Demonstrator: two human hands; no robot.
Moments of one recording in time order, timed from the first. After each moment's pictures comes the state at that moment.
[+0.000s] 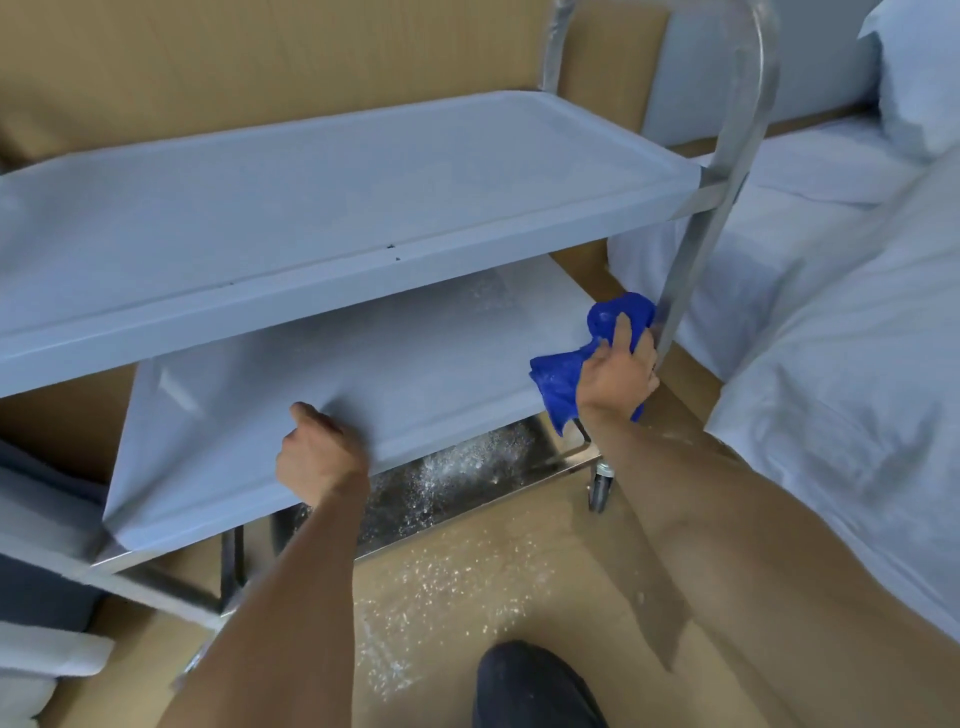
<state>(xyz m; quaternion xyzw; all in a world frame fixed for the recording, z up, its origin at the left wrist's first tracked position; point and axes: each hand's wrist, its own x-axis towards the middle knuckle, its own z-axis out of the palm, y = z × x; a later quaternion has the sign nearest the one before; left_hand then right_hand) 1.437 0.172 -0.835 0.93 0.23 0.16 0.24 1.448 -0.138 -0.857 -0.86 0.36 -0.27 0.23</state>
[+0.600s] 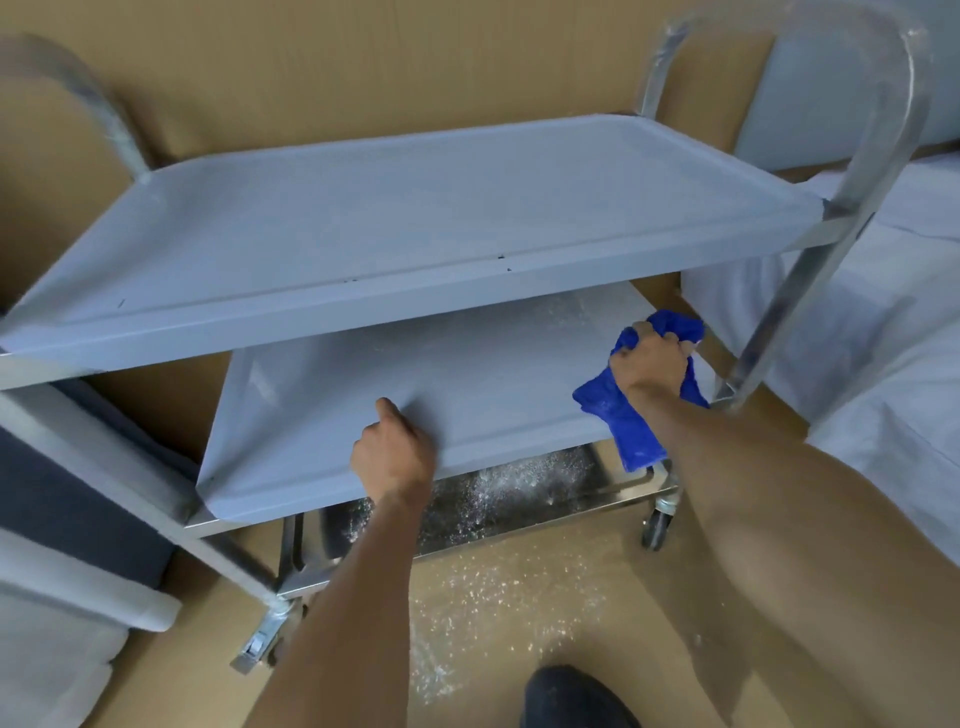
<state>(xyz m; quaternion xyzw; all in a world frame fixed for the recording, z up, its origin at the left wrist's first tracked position) 1.432 0.196 -0.838 0.96 0.16 0.12 0.22 1.498 -0.108 -0.828 -0.95 0.27 -0.13 0.12</state>
